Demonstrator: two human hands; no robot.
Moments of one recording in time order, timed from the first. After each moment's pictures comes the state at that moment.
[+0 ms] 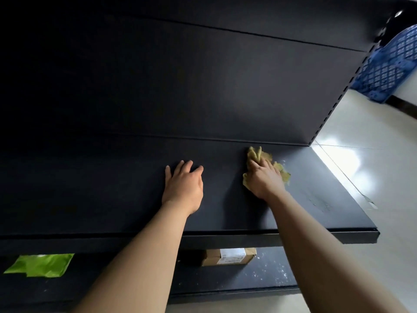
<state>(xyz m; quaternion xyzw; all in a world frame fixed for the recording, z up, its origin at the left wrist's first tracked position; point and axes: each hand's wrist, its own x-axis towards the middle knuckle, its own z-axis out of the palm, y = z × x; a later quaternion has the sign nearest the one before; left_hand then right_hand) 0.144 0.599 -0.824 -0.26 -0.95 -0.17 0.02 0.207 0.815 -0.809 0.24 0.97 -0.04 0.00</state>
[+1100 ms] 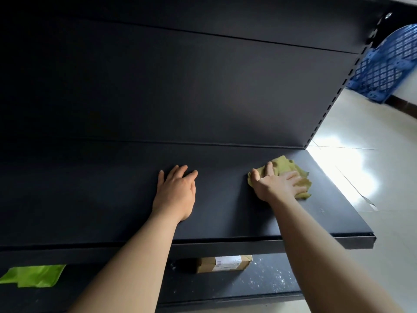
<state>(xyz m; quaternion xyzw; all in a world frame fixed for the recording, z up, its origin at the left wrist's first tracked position) 0.142 0.600 -0.824 -0.26 -0.95 -0.16 0.03 0.213 0.832 -0.799 0.47 0.88 -0.08 0.06</state>
